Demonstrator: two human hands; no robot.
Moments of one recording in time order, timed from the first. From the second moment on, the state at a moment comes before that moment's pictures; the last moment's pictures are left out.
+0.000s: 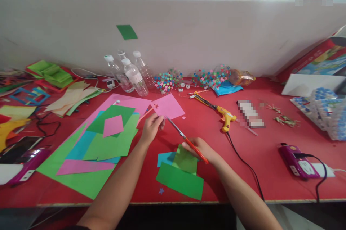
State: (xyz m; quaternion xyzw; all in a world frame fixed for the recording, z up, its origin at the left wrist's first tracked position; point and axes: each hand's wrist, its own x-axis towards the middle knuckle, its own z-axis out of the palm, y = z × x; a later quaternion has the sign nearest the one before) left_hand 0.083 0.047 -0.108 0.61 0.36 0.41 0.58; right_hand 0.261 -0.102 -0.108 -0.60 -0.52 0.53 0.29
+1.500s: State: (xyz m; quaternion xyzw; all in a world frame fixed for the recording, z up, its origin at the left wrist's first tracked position) left_hand 0.081 0.047 -0.108 0.64 0.35 0.41 0.54; right_hand 0.263 -0.102 -0.106 -0.60 -0.52 0.54 0.29
